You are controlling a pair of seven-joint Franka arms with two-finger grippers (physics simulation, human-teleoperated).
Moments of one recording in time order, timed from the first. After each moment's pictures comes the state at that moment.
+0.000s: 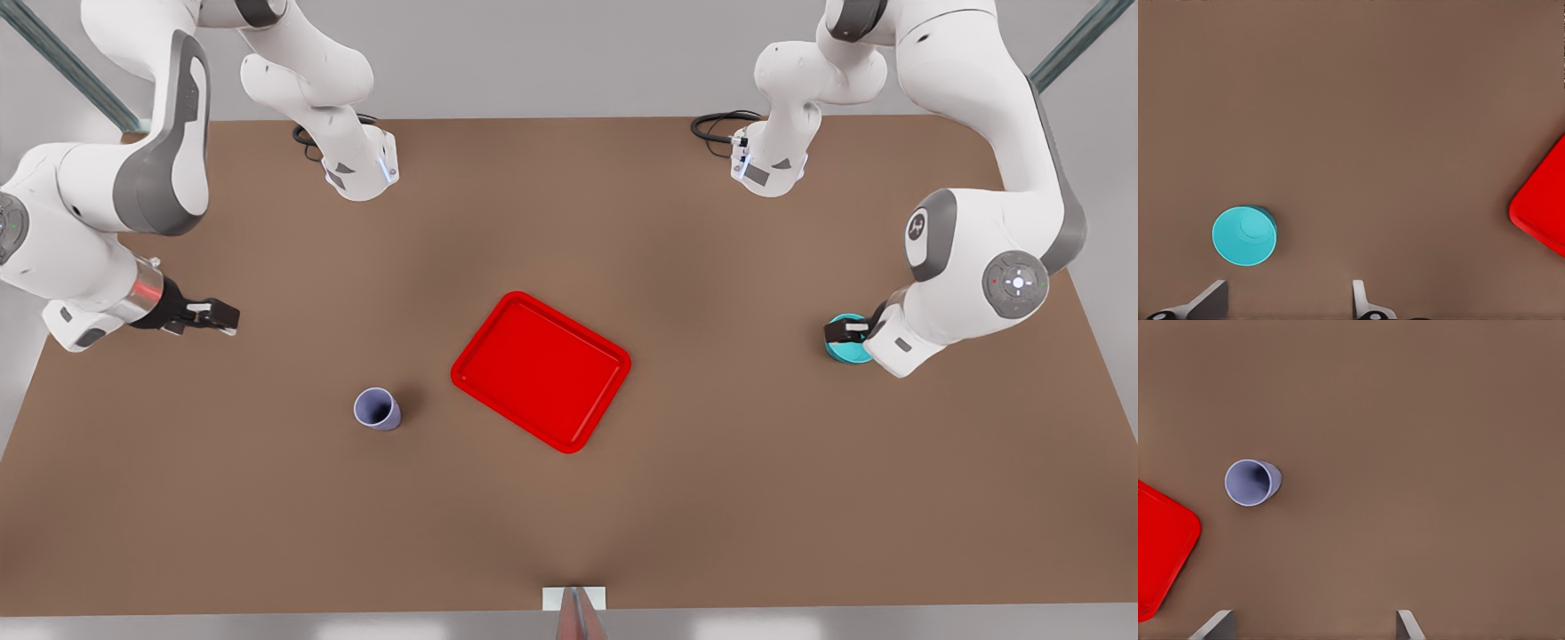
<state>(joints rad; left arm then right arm) -0.15 0.27 0.08 -1.49 -0.03 1.58 -0.08 0.05 0.16 -0.09 -1.50 0.03 1.58 -0.02</state>
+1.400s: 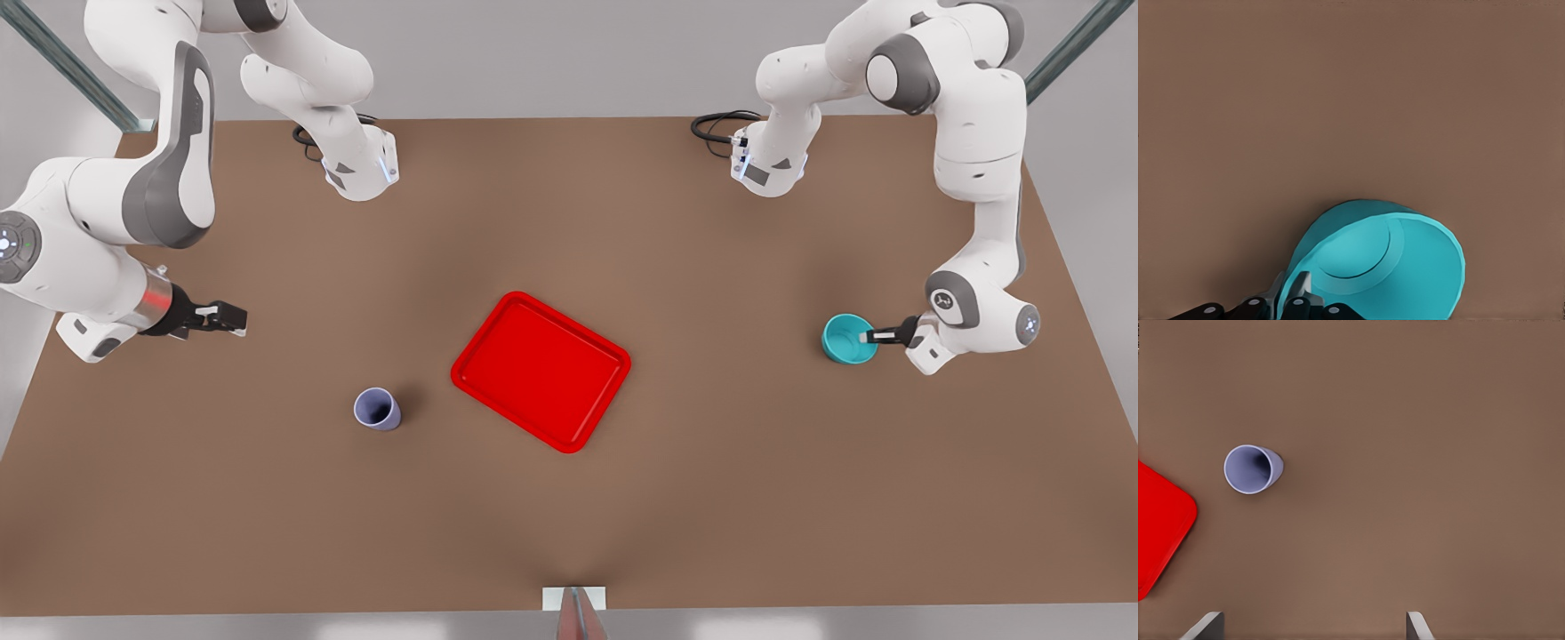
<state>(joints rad) 0.14 0.49 0.24 -2.03 -0.36 2.06 0.52 0.05 0.18 -0.09 -1.51 0.03 1.58 -0.09</state>
